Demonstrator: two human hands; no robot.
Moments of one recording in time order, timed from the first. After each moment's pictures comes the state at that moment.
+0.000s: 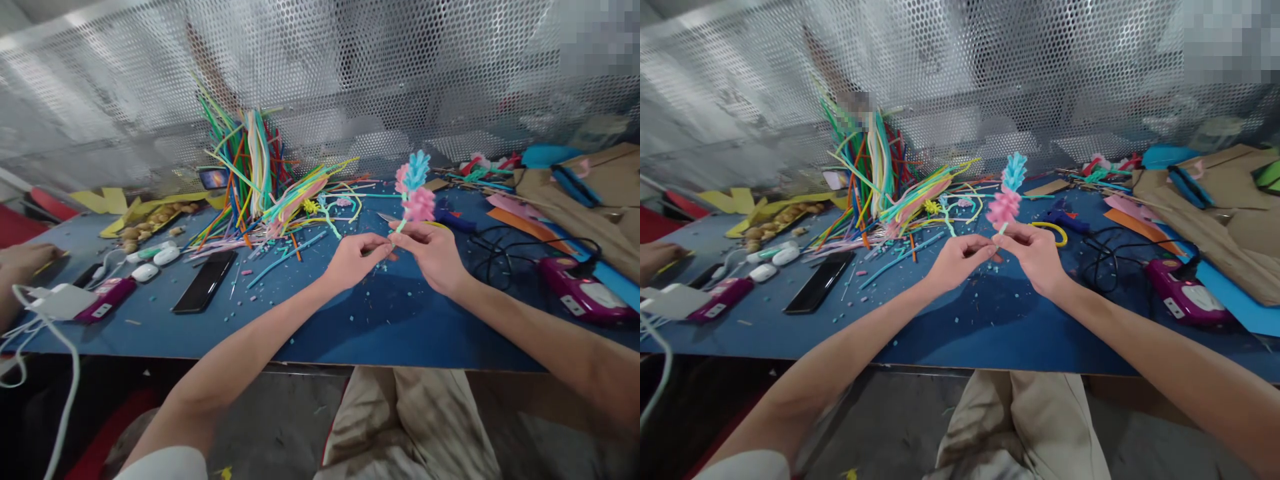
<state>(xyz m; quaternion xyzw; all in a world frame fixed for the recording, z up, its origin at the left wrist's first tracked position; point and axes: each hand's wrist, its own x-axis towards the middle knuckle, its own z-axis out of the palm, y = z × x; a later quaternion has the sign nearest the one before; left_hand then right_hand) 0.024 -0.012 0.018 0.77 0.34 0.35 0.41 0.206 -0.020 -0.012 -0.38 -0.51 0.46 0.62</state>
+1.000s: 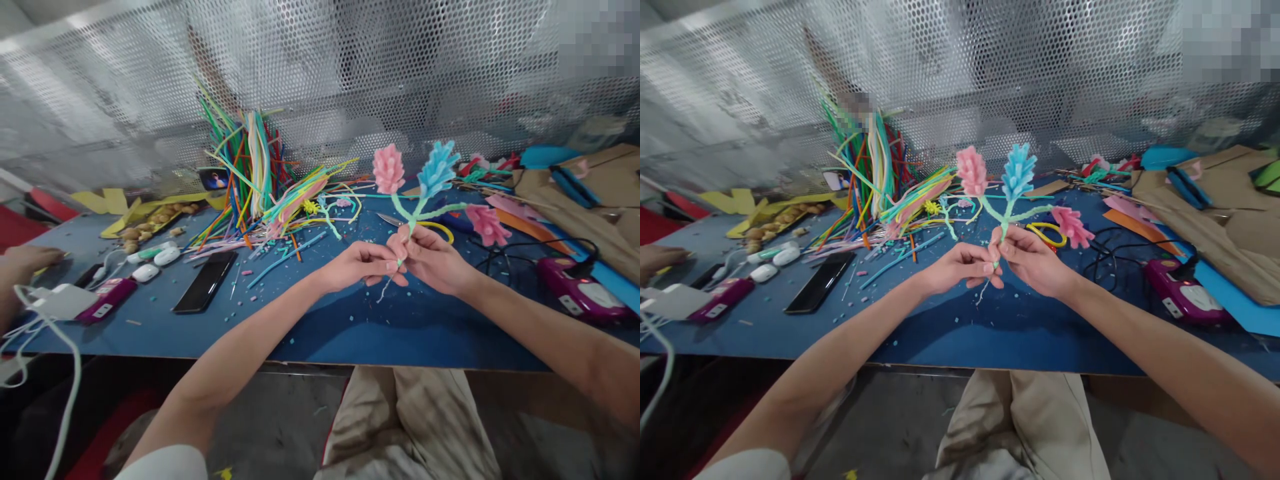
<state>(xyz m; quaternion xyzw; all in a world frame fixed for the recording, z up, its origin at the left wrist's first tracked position) 0.018 -0.013 0.021 0.68 0.23 0.24 0.66 0.213 -0.036 0.007 -0.17 -0.55 0.65 0.50</state>
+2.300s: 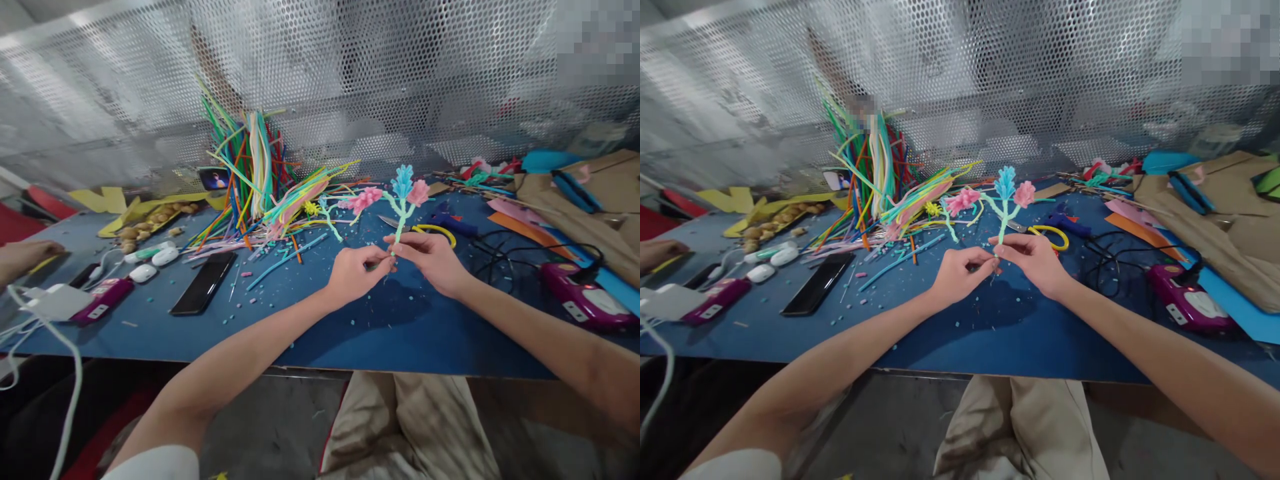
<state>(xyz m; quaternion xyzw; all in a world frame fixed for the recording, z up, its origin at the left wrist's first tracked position) 0.024 -0.025 0.001 0.80 0.39 0.36 0.30 0.216 -0.021 -0.010 -0.38 -0.58 0.48 0.53</state>
